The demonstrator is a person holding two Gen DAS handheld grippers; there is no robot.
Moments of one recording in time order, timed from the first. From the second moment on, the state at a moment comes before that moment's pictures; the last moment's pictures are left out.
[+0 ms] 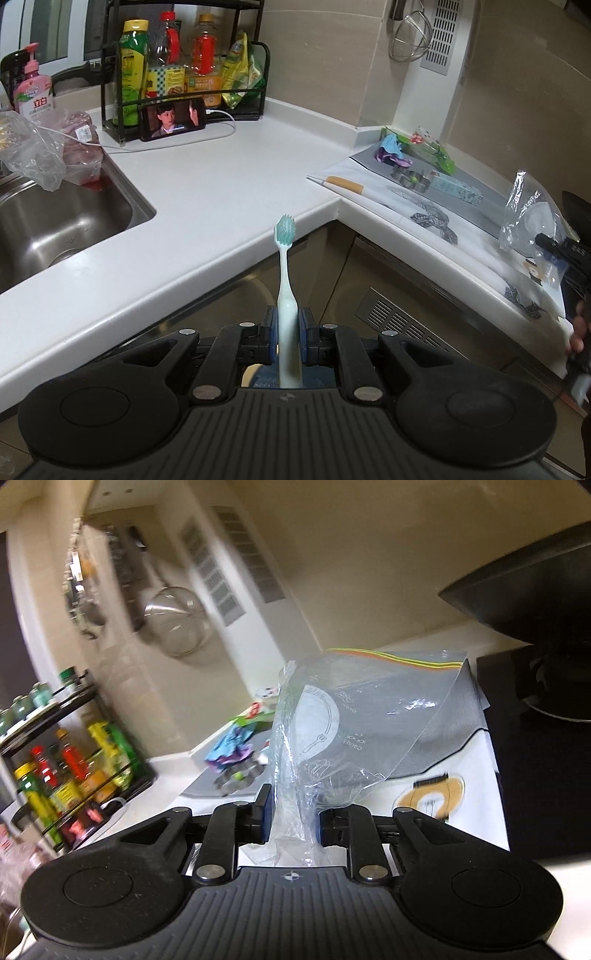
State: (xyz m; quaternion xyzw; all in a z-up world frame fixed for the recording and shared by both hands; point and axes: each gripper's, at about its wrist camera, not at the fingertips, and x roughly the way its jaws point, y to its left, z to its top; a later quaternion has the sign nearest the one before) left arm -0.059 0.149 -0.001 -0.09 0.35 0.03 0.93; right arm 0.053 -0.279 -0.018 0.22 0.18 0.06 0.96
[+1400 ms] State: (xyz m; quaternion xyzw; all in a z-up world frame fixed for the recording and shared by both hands) left arm -0.082 0.119 -0.032 -0.05 0.35 0.03 0.94; right arm -0.061 -0.174 -0.042 0.15 0.28 0.23 0.92
